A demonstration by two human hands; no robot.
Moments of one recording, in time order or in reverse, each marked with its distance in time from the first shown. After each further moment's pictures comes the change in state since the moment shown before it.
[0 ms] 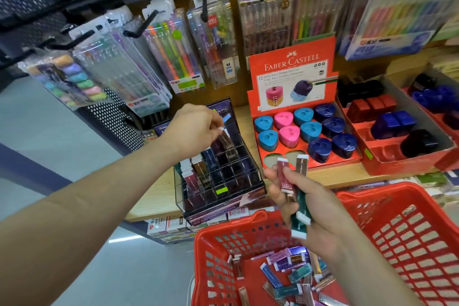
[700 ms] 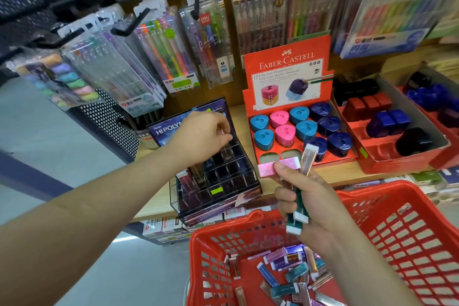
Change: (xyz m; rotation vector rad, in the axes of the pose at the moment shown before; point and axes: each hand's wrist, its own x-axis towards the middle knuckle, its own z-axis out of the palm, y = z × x) left_hand 0.000 0.020 0.010 -0.102 -0.103 -0.082; right_hand -0.006 -0.006 0.007 -0.082 -0.040 -0.154
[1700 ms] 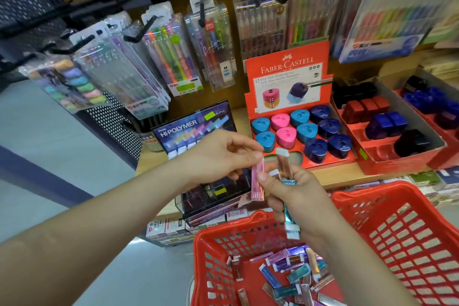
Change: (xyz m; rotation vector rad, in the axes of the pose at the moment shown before) left_hand -0.043 0.036 -0.014 -0.840 -0.357 -0.138; right_hand -0.001 0.007 0.008 -0.441 -0.055 -0.174
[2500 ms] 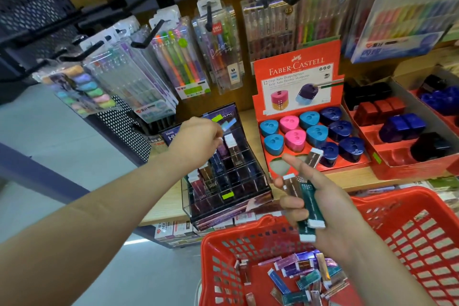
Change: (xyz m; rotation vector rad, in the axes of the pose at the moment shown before) left_hand 0.048 -0.045 -0.052 1.107 0.419 0.124; right_hand 0.005 -0.006 -0.014 0.523 0.001 0.285
